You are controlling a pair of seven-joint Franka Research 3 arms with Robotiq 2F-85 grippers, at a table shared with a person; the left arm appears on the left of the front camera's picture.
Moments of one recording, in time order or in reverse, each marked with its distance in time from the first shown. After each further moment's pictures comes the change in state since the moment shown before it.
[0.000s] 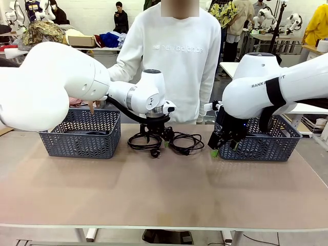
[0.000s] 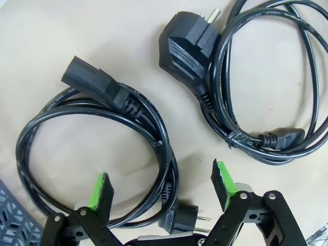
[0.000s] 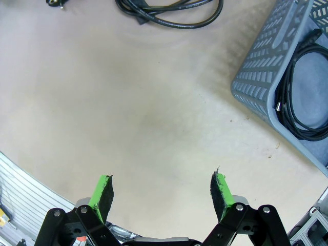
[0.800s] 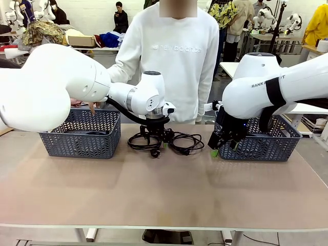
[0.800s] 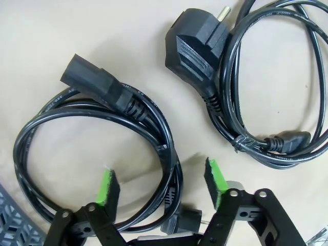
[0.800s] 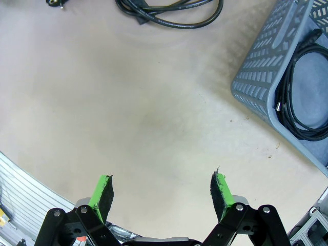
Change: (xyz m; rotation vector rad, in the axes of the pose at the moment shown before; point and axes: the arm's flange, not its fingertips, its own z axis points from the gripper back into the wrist) left arm 0.000 0.001 -0.006 0.001 0.006 0.006; right arm 0.000 0.000 0.000 0.000 0.000 0.000
